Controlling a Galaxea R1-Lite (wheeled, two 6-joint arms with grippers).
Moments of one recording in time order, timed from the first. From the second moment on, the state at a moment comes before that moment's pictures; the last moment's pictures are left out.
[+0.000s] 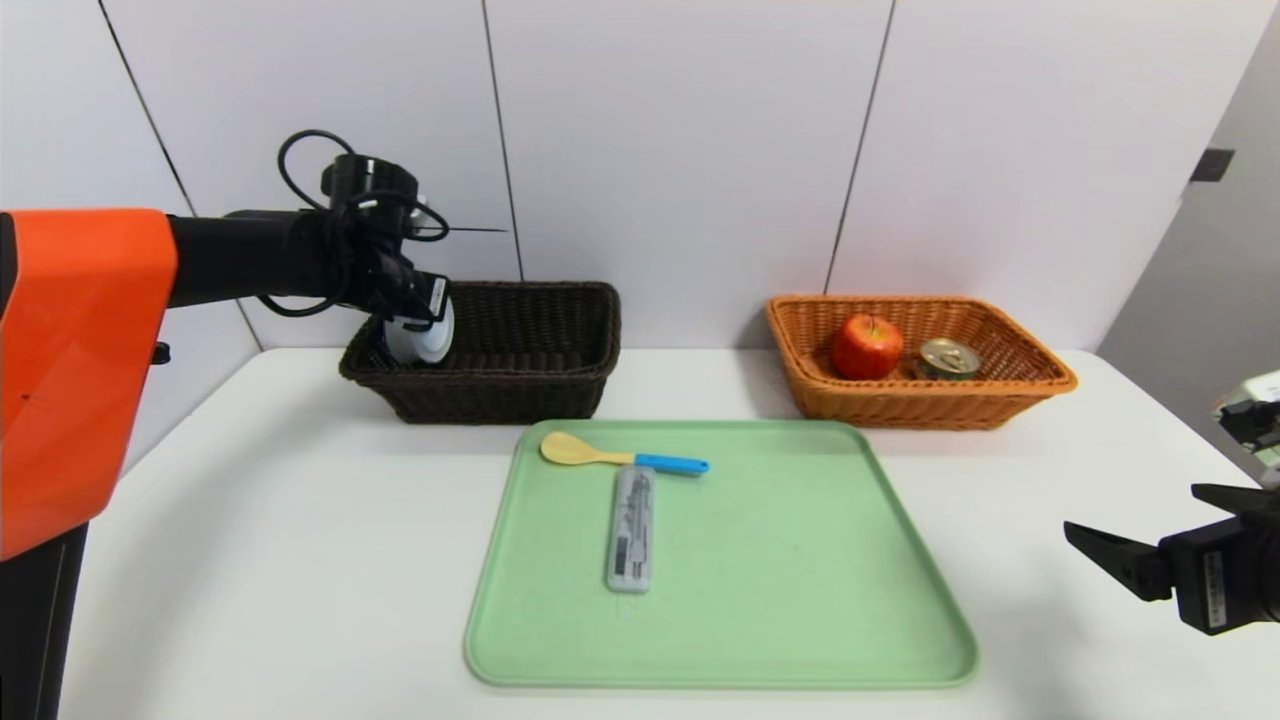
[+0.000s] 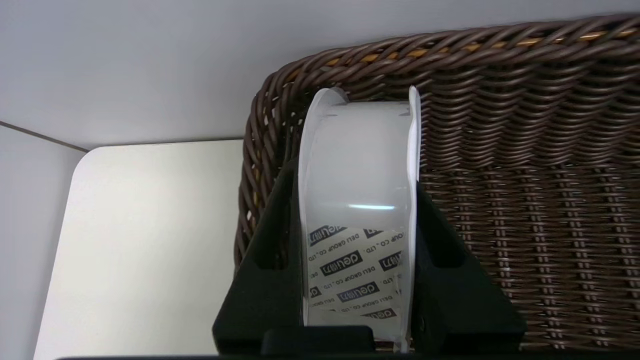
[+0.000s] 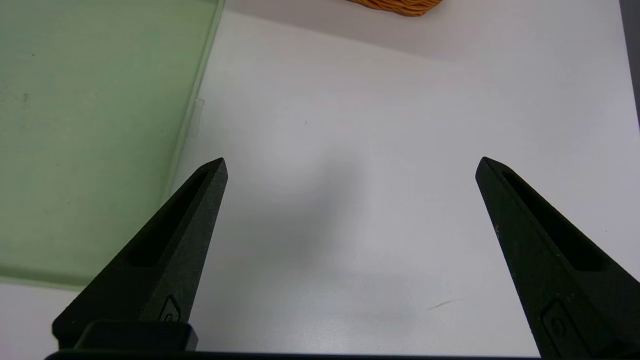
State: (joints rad) left arm -0.14 2.24 -1.96 0.24 0.27 0.07; right arm 0.13 1.12 -0.49 -0.12 -0.12 -0.17
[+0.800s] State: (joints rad) left arm -0.15 2.23 -1.96 0.24 0.27 0.07; right arm 0.13 1.14 -0.48 -0.17 -0.12 -0.17
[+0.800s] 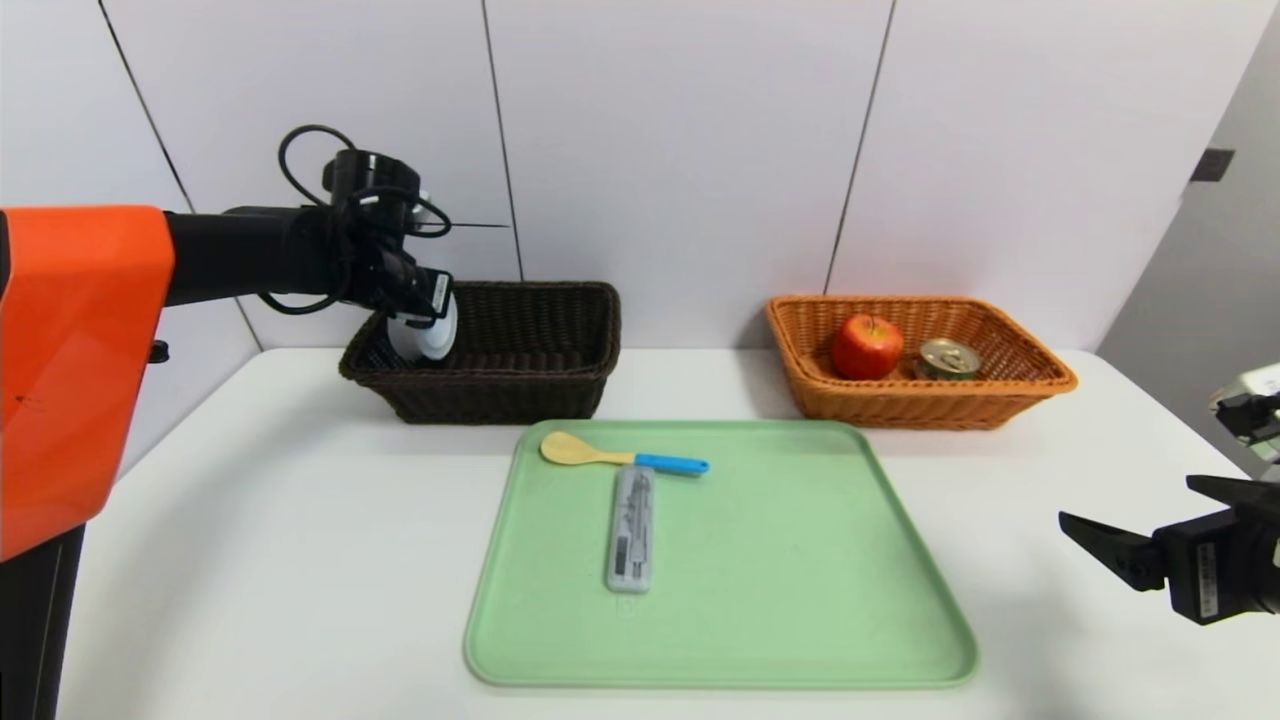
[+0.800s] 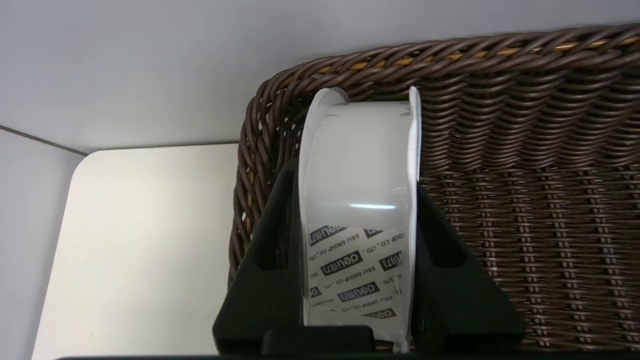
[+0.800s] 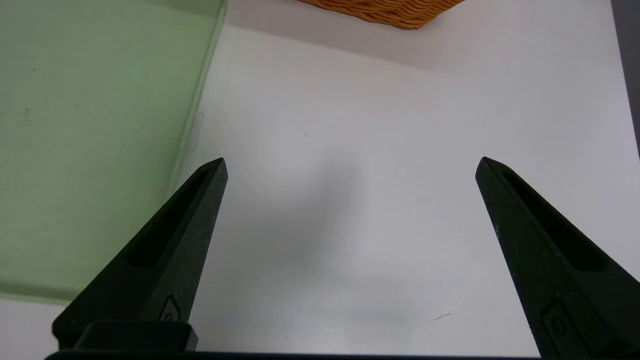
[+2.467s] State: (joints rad) left arm -0.33 1.92 -1.94 0.49 0.25 0.03; right arm 0.14 1.14 -0.46 -0.17 -0.12 -0.18
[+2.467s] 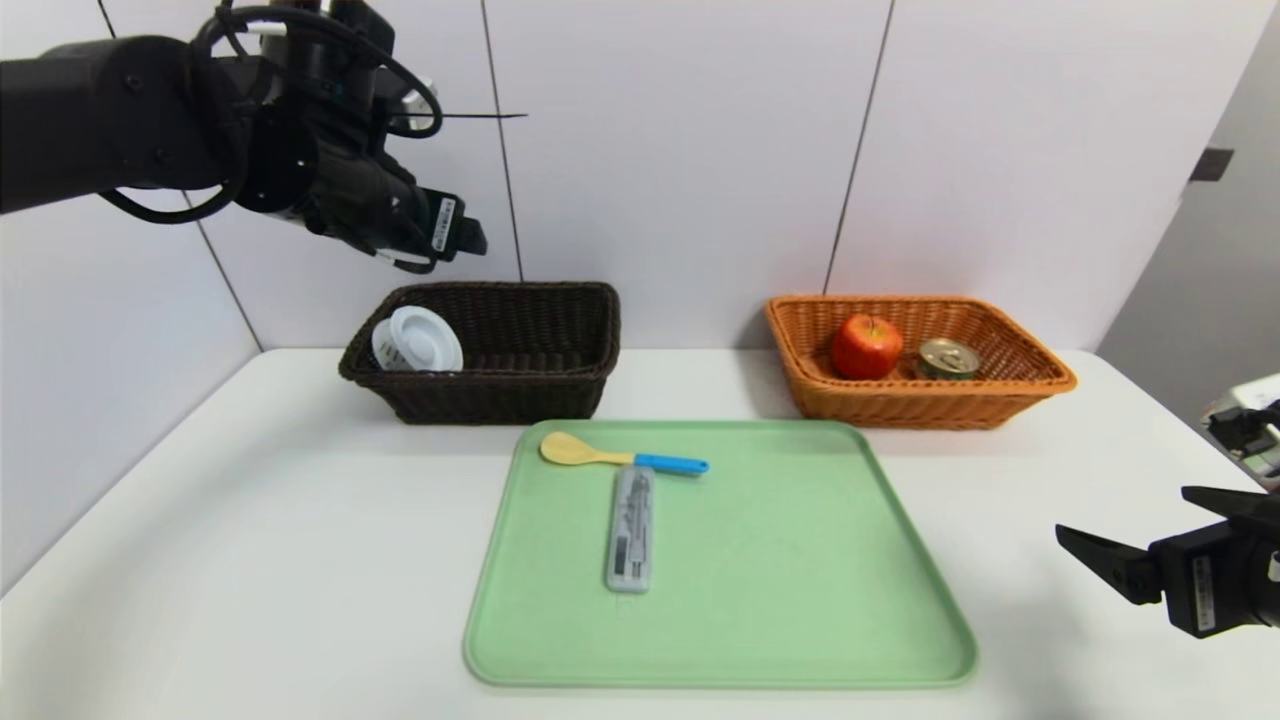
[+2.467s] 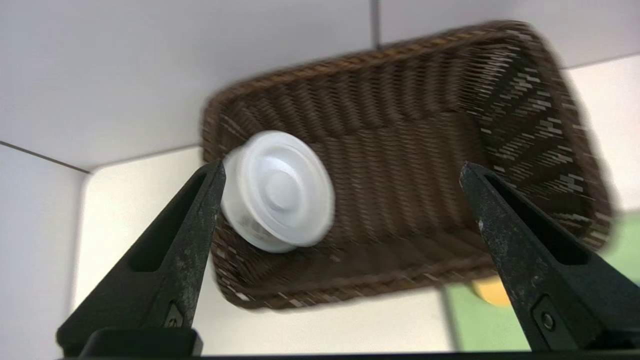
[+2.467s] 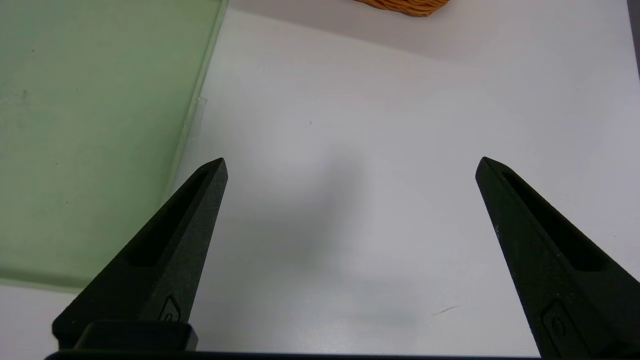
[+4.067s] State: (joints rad) left arm -0.73 1.73 -1.46 0.60 0.37 -0.49; right arm 0.12 1.25 -0.65 -0.45 -0.12 -0.17
